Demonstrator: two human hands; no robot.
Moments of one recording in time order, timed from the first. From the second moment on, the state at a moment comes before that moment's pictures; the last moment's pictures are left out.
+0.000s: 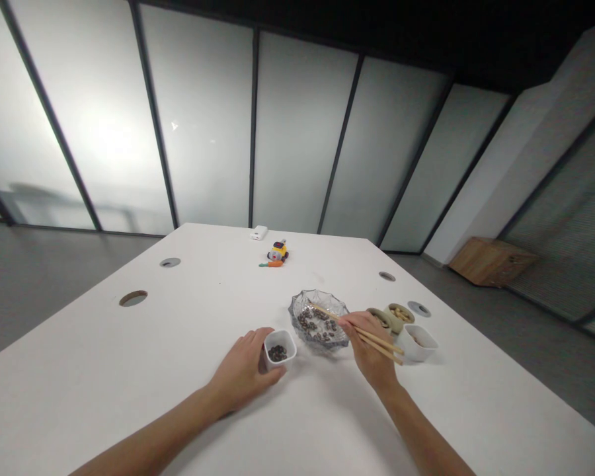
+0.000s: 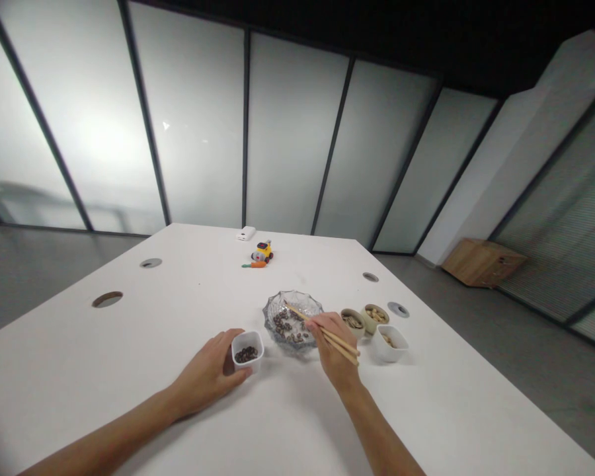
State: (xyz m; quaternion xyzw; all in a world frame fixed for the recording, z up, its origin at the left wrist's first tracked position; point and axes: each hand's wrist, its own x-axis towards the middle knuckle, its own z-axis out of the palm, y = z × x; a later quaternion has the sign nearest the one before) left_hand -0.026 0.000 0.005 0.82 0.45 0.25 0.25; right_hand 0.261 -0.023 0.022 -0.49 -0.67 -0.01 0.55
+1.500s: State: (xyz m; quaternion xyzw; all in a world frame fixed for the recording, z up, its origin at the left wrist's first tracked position) left_hand -0.026 0.000 0.006 0.82 0.44 0.25 0.25; right_hand 0.247 -0.048 0.036 -0.49 -0.65 0.10 0.57
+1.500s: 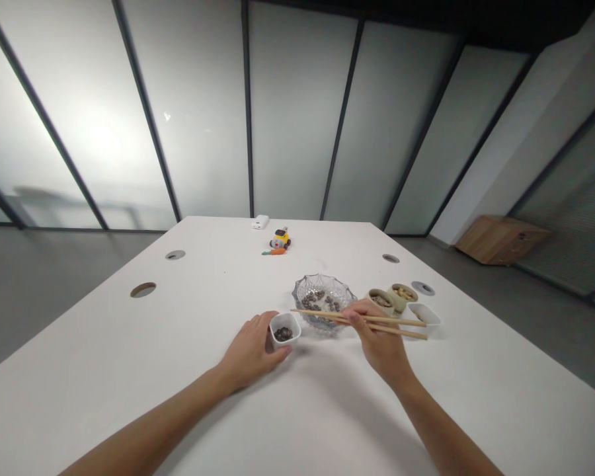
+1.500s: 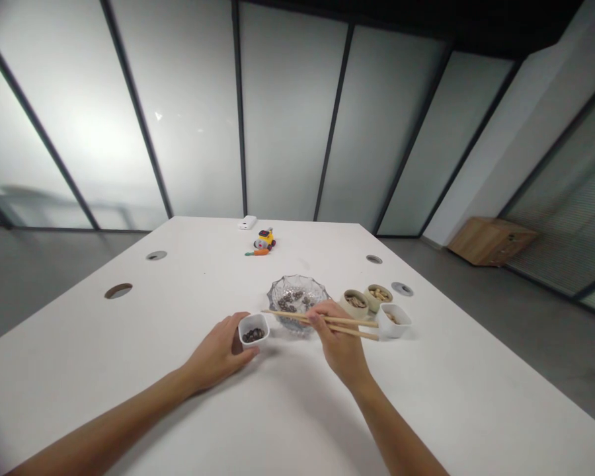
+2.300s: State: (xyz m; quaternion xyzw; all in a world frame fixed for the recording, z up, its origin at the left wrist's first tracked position) left_hand -0.028 0.002 0.003 0.83 0.44 0.25 0.24; right_hand 0.269 -0.024 0.008 -0.49 -0.71 -0.05 0.51
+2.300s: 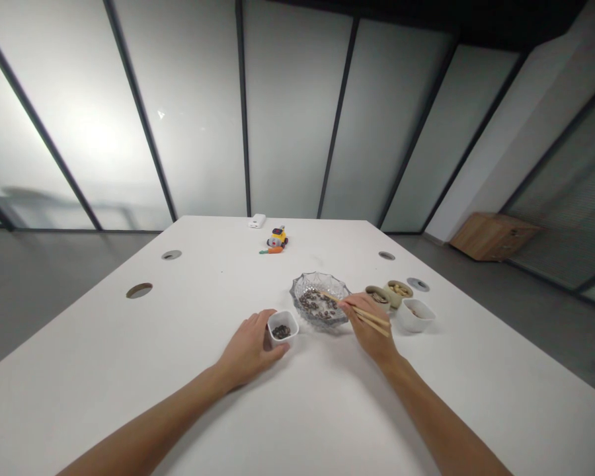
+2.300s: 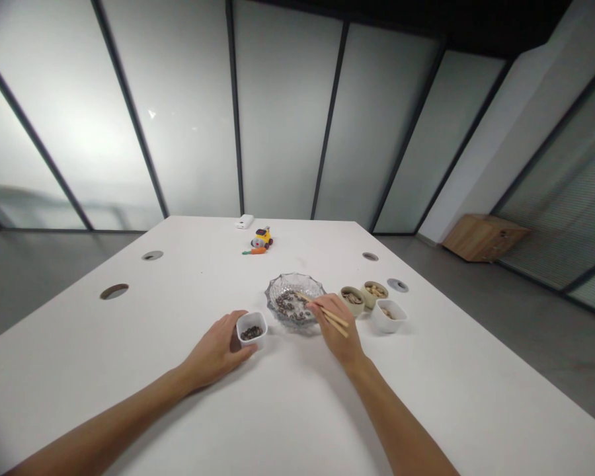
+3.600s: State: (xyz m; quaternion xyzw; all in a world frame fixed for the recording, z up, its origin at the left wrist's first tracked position) left_hand -0.028 0.002 0.001 0.83 0.43 0.25 0.24; right_hand 0.270 -0.024 0.009 -0.49 -0.71 -0.03 0.51
